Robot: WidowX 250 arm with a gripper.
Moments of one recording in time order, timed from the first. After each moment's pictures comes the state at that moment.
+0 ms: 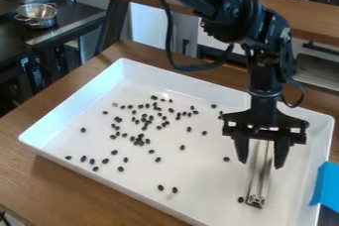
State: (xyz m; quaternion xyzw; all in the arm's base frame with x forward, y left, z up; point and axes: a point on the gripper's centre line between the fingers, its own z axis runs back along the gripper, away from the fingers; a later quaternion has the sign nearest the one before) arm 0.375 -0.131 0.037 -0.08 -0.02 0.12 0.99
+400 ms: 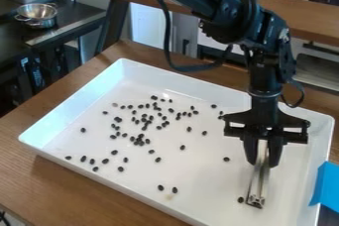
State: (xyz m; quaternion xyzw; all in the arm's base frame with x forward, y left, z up) arm 0.374 -0.128 0.032 -0.08 -0.03 0.12 0.99
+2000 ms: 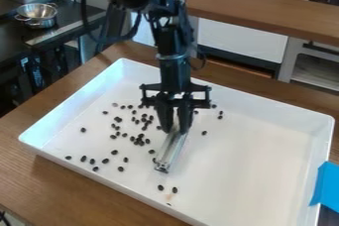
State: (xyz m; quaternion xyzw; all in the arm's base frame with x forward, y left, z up) arm 0.355 -0.015 0.049 -0.11 0.05 0.11 0.99
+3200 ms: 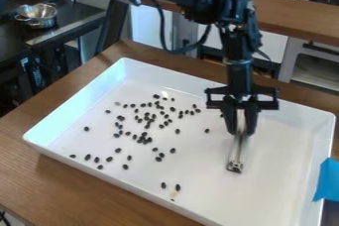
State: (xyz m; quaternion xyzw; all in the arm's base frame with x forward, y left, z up) arm 0.416 -0.071 0.033 -0.10 0.03 0.12 0.99
